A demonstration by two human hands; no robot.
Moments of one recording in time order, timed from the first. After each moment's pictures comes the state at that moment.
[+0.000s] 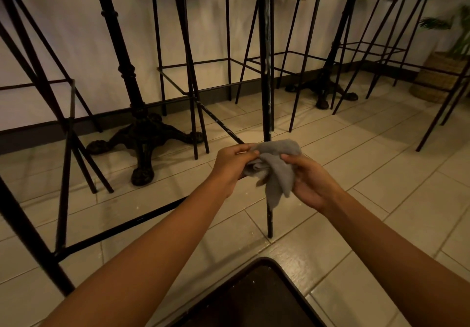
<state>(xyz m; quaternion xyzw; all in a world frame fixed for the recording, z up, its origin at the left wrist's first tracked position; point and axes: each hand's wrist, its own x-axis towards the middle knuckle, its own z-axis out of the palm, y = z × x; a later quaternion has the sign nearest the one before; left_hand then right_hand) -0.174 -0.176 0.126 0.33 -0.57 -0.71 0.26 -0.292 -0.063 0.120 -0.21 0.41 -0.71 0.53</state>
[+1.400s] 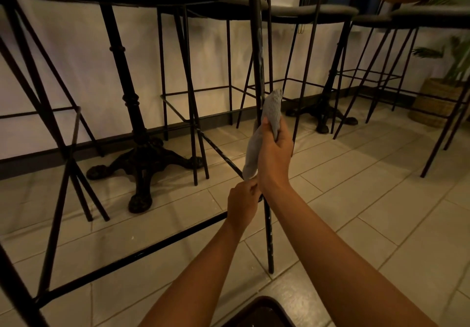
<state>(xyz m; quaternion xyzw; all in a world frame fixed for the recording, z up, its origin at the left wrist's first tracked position) -0.207 -0.162 0.112 0.38 -0.77 -0.45 0.25 -0.239 -0.140 0.199 -0.28 0.47 -0.82 0.13</state>
